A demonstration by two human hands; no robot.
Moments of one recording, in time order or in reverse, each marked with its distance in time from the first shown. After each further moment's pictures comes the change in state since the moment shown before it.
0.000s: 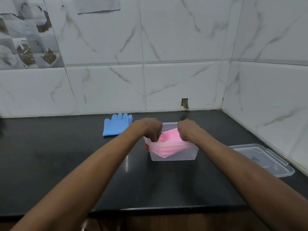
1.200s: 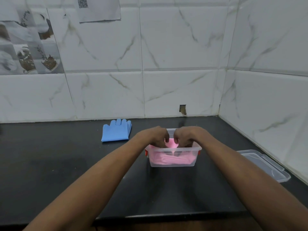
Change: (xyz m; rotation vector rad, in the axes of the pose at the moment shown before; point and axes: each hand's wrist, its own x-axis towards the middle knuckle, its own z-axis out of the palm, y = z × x) left_hand 0.019 0.018 0.012 -0.235 0.017 0.013; right_hand 0.017 0.010 -0.008 0.094 -0.359 -0.138
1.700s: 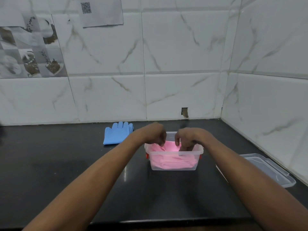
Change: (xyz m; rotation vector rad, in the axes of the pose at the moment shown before) left_hand -0.010 -0.024 -0.019 0.046 0.164 0.097; right_hand 0.001 0.006 -0.008 0.132 0.036 -0.007
